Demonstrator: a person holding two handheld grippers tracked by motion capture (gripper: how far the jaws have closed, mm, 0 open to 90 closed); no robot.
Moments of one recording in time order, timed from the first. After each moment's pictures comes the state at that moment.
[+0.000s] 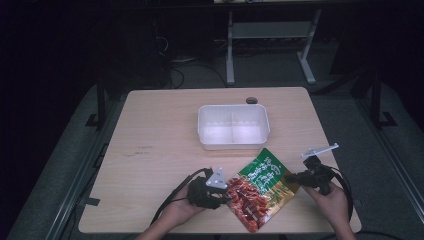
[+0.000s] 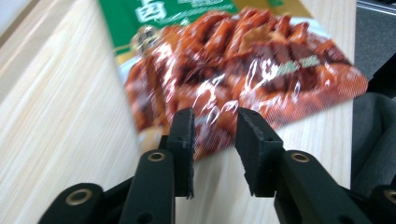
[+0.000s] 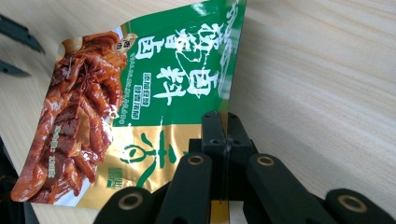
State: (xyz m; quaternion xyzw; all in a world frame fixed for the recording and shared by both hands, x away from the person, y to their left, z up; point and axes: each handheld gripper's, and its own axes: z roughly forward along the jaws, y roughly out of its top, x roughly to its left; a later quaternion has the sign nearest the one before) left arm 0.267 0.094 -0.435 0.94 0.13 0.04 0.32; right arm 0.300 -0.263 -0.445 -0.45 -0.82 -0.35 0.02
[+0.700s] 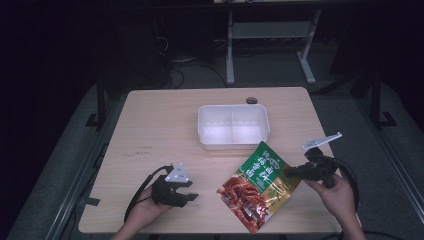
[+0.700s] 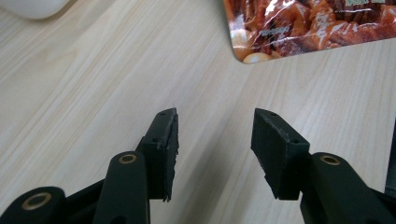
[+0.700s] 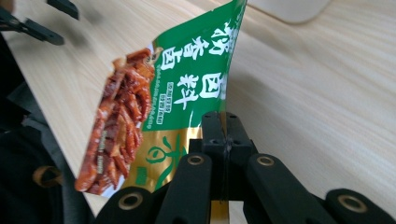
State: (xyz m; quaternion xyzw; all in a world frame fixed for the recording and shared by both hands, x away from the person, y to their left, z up) left arm 0.271 0.184 -0.439 0.92 0.22 0.06 0.33; right arm 0.299 -0.254 -0.396 -0.41 -0.84 -0.36 0.02
